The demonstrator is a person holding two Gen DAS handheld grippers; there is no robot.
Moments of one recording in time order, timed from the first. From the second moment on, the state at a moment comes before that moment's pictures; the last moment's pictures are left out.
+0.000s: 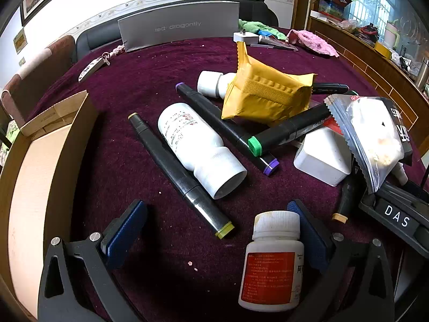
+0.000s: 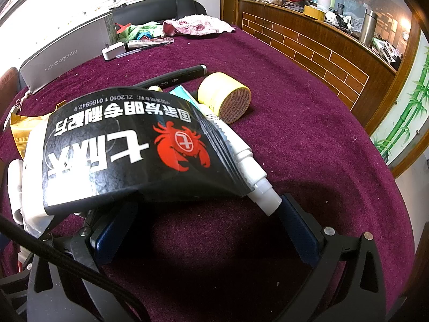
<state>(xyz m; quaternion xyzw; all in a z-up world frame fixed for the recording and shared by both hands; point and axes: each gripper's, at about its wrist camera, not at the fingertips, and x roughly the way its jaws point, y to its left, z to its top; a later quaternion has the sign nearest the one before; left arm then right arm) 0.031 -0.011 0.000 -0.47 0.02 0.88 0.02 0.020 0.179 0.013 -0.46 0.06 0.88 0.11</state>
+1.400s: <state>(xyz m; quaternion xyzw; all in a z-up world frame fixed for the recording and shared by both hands) 0.035 -0.006 0.000 -0.47 0.01 0.88 0.02 0.020 0.179 0.013 -0.45 0.06 0.88 0.11</state>
